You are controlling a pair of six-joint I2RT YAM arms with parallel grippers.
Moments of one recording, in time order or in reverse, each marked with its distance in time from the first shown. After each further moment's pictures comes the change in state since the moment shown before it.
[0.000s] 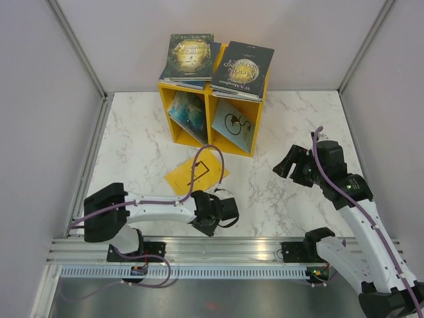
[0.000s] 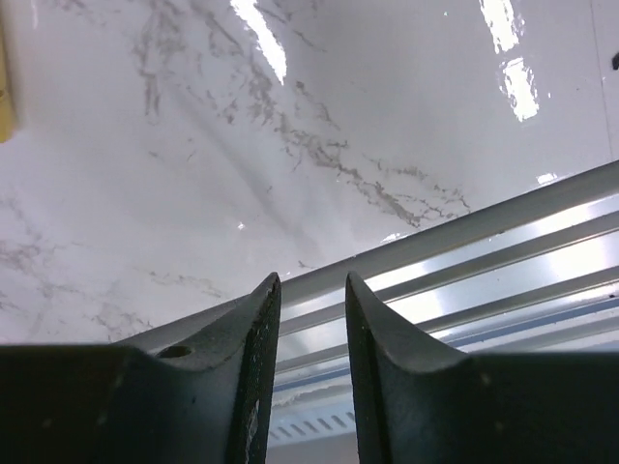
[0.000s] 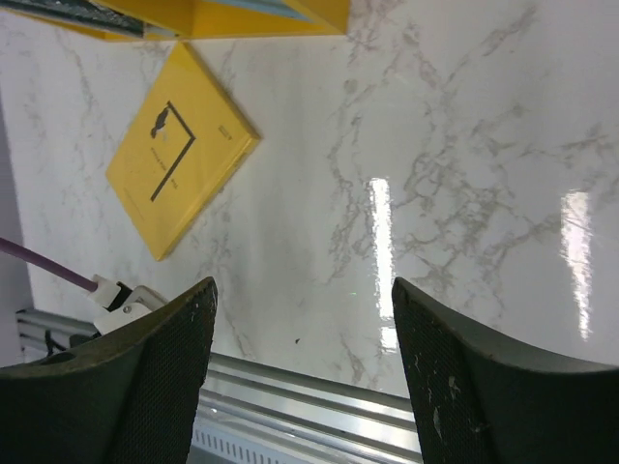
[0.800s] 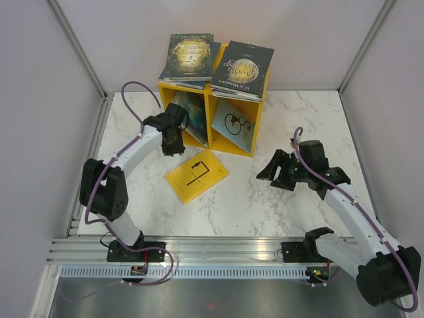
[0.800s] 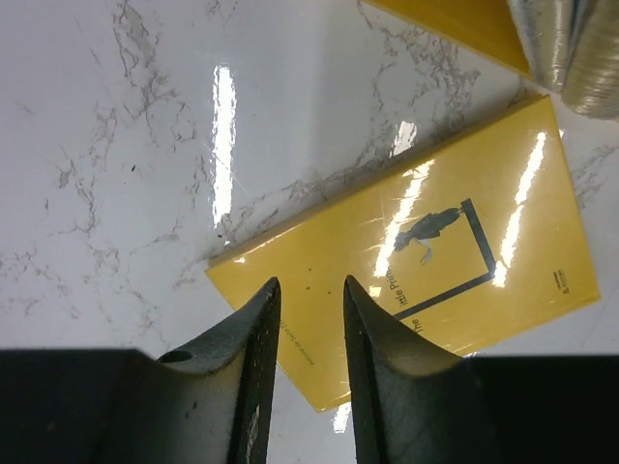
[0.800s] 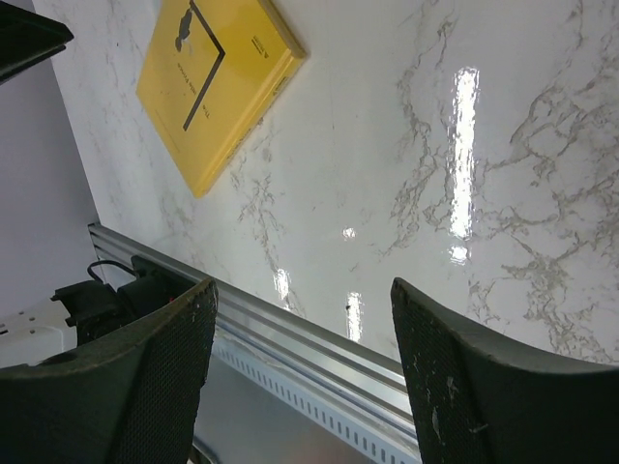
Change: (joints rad) left arm 0.902 0.092 0.404 -0.009 0.019 0.231; right arm 0.000 0.148 -0.199 0.243 -0.323 0.101
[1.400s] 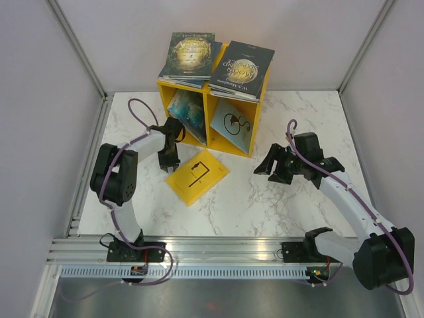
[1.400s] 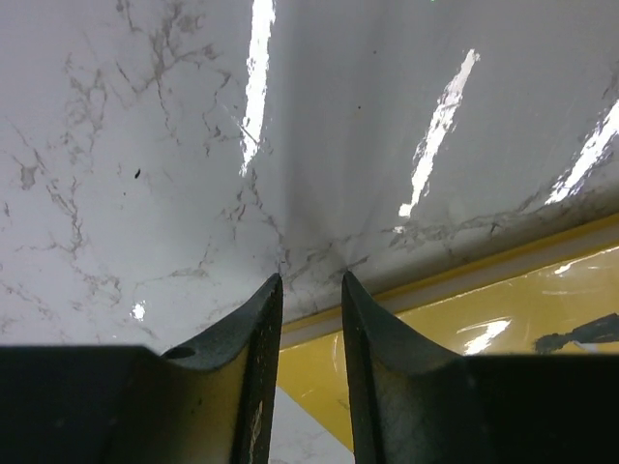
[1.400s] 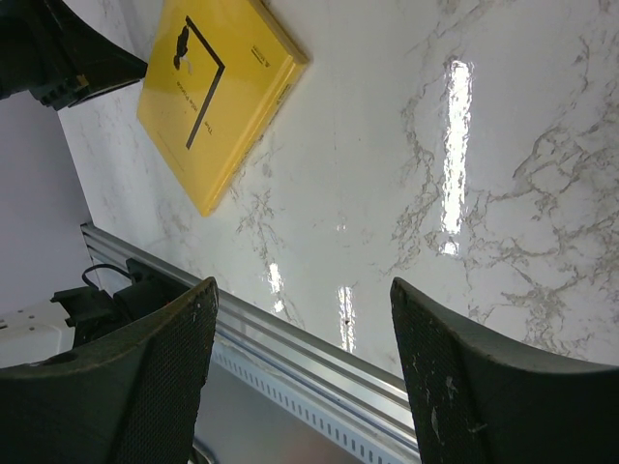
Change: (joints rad) left arm 0.085 0.200 -0.124 0.077 0.016 0.025; right arm 0.000 0.151 0.087 0.022 -0.008 -0.044
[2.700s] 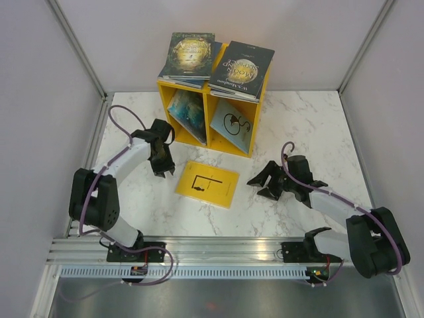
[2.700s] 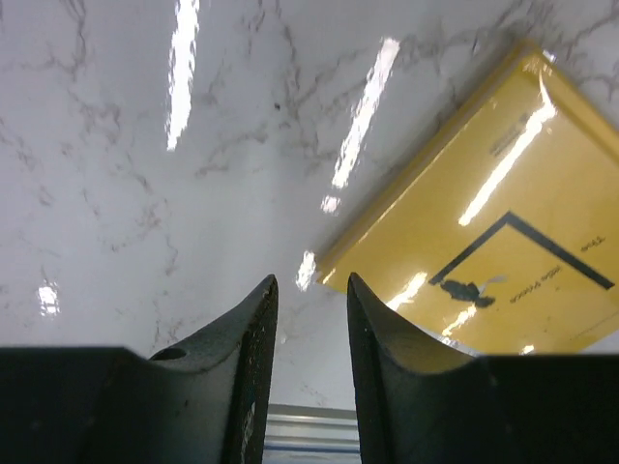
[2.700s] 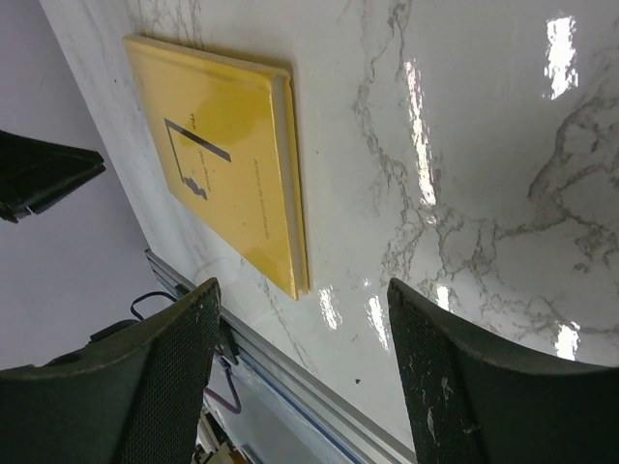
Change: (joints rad) left arm 0.001 -0.338 -0.160 -0.122 0.141 -0.120; right arm 0.025 0.092 -0.418 0.594 -0.060 0.298
